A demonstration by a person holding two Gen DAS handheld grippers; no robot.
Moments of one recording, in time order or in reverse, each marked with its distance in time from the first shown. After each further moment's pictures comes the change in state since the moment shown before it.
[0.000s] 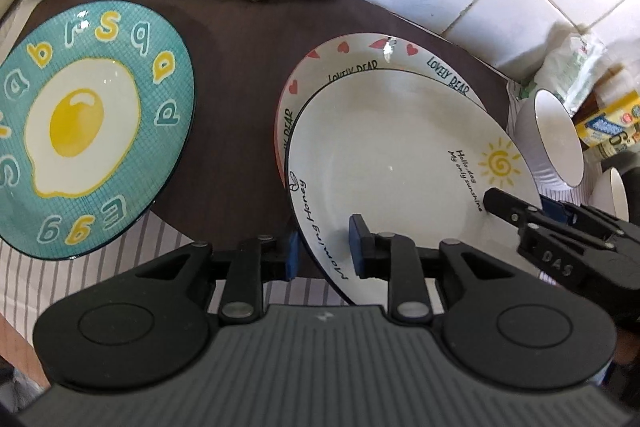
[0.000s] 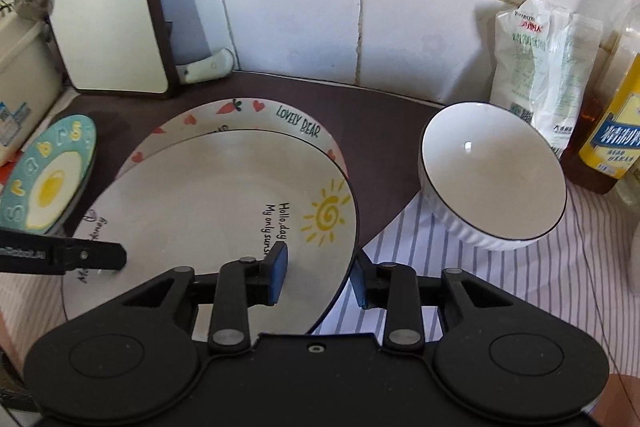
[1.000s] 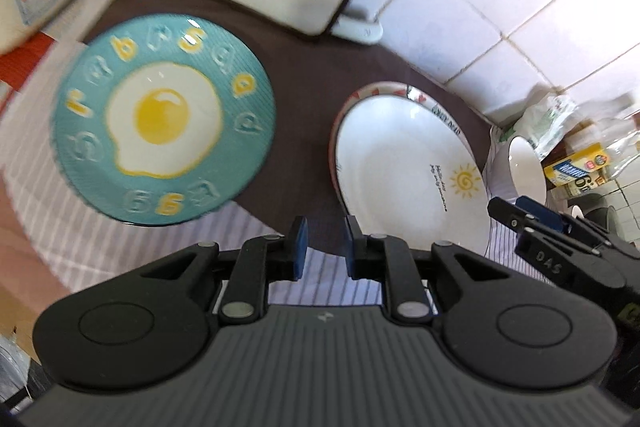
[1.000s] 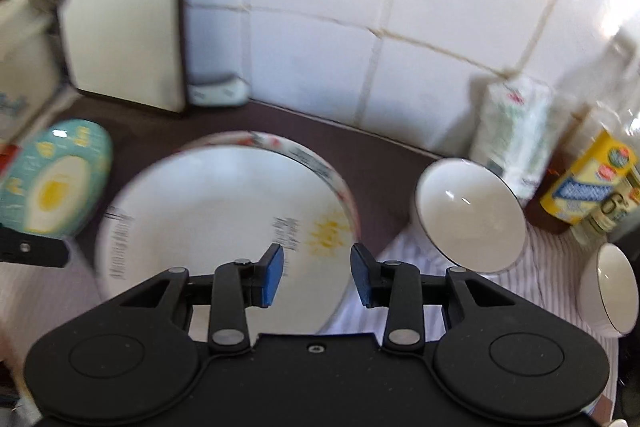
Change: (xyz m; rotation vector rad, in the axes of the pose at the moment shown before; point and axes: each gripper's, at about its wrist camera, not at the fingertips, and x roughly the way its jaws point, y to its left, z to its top) left arm -0.093 0.055 -0.004 -0.104 -0.074 -0.060; right arm -0.049 0.047 0.020 -0.084 -0.040 -0.085
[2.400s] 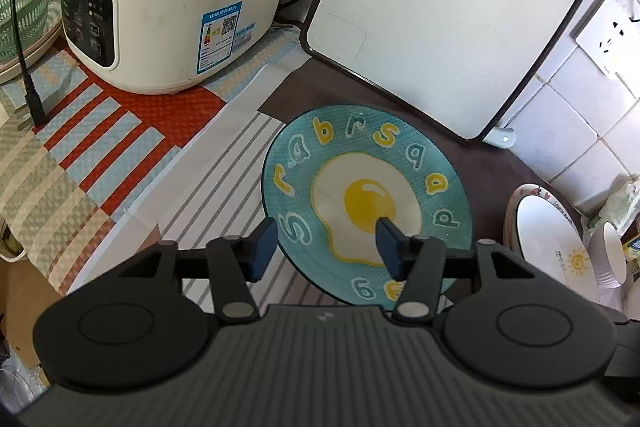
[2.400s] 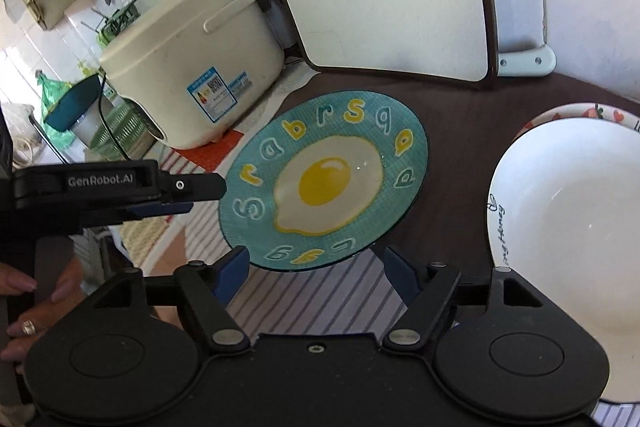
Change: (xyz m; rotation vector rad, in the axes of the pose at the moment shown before) left arm -0.021 0.136 -0.004 -0.073 -0.298 0.160; right arm 0.041 0.148 -0.015 -0.002 -0.004 0.593
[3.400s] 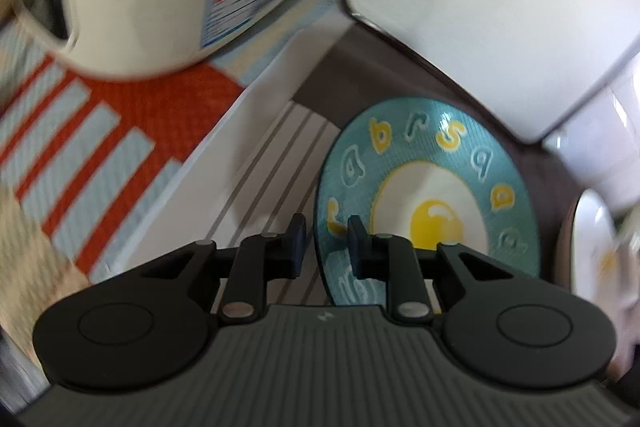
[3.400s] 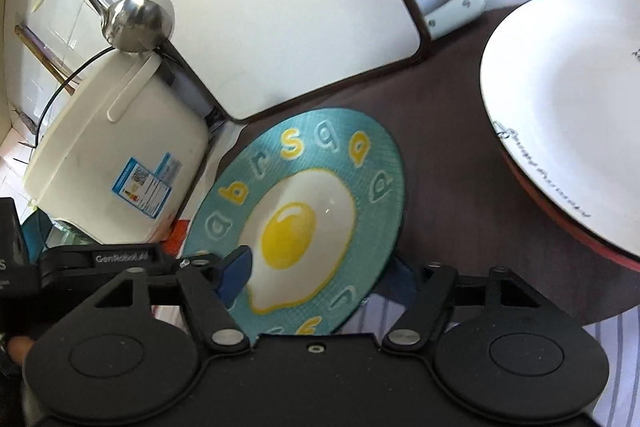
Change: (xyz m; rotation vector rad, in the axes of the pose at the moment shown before) left arm 0.082 0.050 0.041 -0.099 0.167 -0.031; right arm 0.060 -0.011 -0.013 0.378 -0.211 -0.095
